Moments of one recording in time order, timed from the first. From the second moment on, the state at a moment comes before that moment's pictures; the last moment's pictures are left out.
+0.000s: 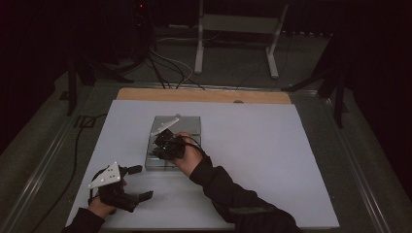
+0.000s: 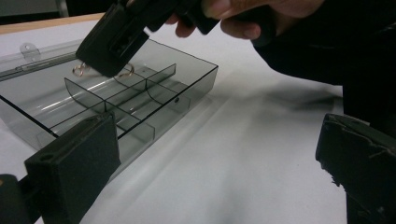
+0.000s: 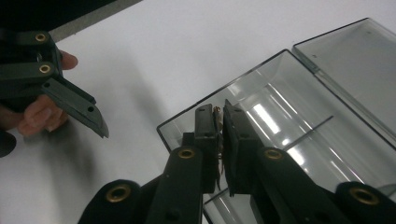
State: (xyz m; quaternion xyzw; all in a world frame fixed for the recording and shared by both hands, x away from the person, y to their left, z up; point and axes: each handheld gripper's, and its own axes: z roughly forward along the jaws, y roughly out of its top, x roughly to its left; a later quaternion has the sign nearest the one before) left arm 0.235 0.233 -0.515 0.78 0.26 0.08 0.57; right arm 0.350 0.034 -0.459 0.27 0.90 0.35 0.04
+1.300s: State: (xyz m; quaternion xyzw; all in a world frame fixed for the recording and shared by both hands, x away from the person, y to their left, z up) left arm 0.236 0.232 -0.515 0.78 0.26 0.08 0.57; right arm 0.365 0.019 -0.452 0.23 0.91 0.34 0.01
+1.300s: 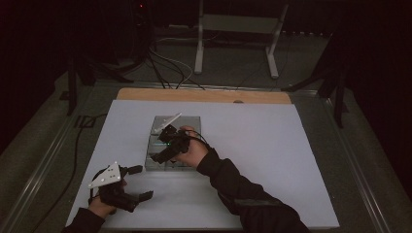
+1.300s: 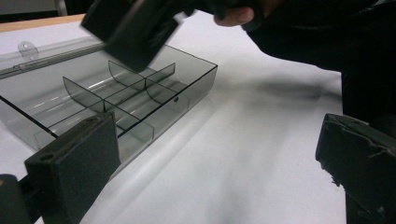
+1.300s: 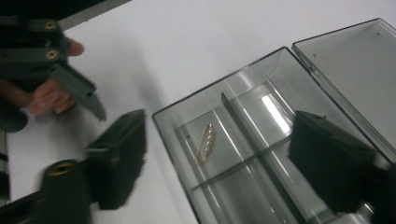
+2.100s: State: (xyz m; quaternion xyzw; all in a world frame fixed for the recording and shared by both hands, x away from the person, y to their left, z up) left arm 0.238 0.230 -0.516 0.78 0.26 0.08 0.57; right arm 0.348 -0.087 -0.427 0.26 0.87 0.41 0.05
